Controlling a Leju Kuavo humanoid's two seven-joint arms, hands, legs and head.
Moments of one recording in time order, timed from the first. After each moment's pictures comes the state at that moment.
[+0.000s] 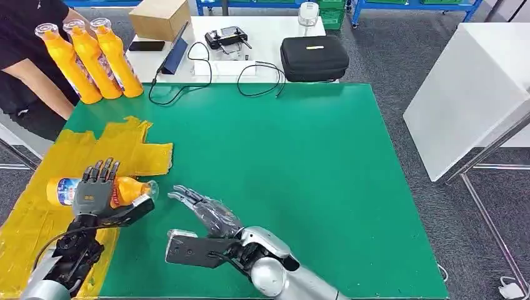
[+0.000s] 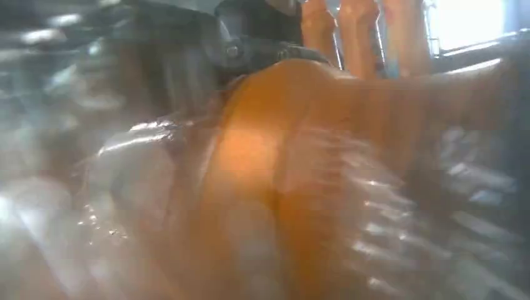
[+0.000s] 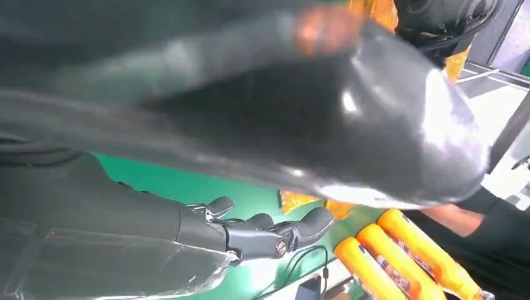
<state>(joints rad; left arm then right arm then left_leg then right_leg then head) -0.40 0.23 -0.06 -0.61 -1.28 0.56 -0.16 -0.35 0.15 0.92 -1.25 0.37 -0.03 0.05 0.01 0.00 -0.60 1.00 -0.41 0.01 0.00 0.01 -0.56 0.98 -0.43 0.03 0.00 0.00</state>
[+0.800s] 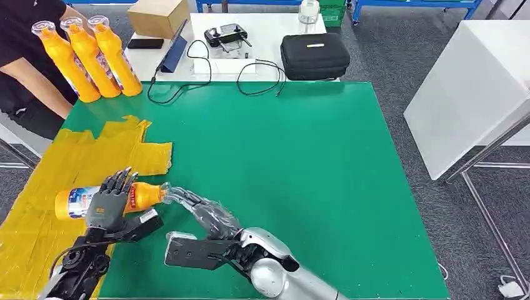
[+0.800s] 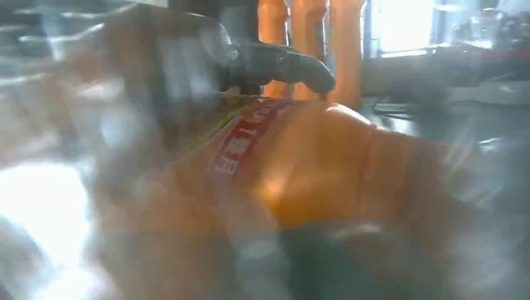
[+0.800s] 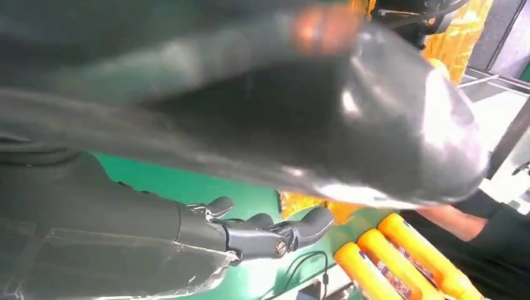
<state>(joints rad) -0.29 0.21 -0.06 -0.73 -1.08 0.61 -0.38 -0.35 0.15 0.92 -1.25 0.37 -0.03 0.04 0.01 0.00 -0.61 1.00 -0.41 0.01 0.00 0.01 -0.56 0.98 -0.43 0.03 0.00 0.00</state>
